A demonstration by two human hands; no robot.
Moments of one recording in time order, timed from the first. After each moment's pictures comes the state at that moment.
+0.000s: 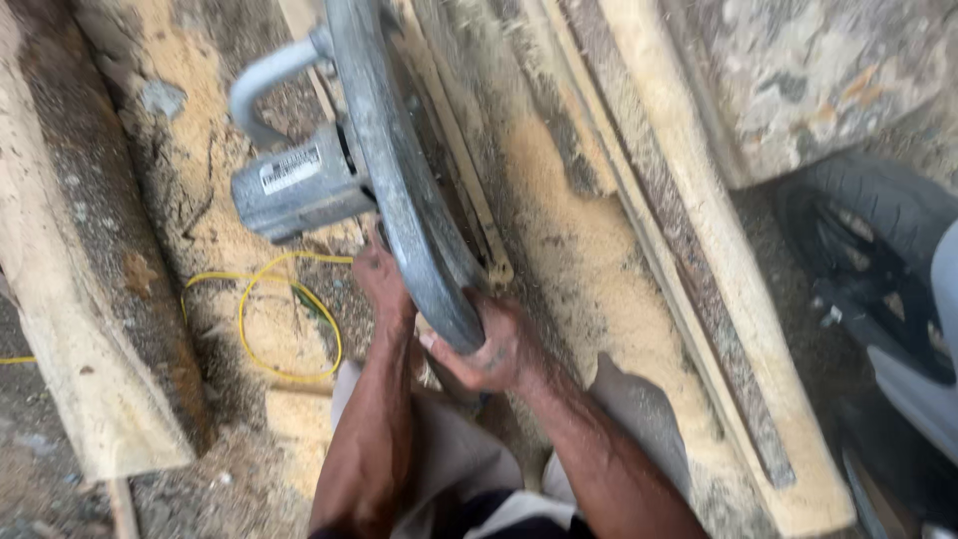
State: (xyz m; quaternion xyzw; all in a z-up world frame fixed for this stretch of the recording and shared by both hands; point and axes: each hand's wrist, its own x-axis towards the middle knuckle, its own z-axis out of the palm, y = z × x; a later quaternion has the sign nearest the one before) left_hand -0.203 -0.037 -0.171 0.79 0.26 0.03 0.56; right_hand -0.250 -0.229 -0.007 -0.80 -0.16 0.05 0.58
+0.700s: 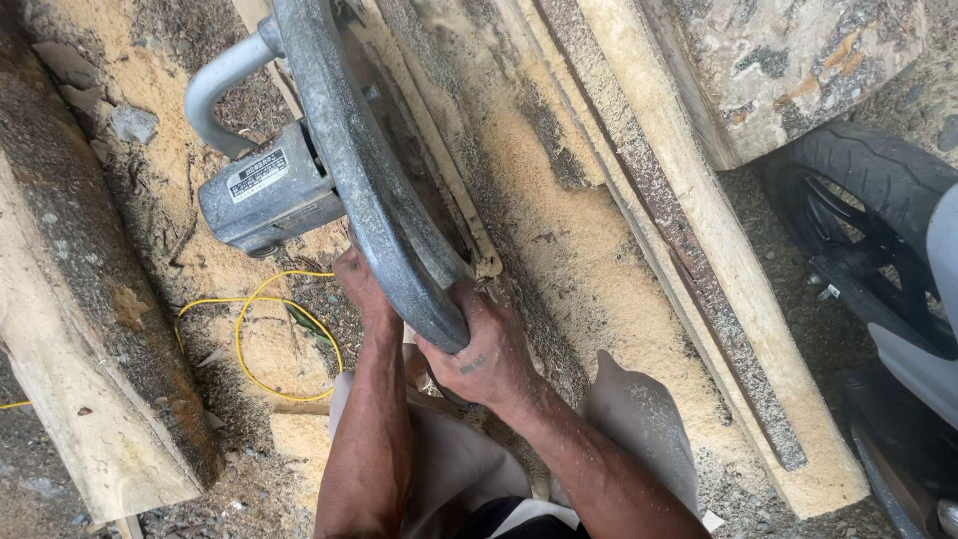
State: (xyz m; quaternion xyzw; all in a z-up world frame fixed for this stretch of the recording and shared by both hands) left_hand -0.184 -0.025 -0.182 0.71 0.27 0.02 0.65; right_hand -0.246 -0.205 0.013 -0.83 0.04 0.06 0.56
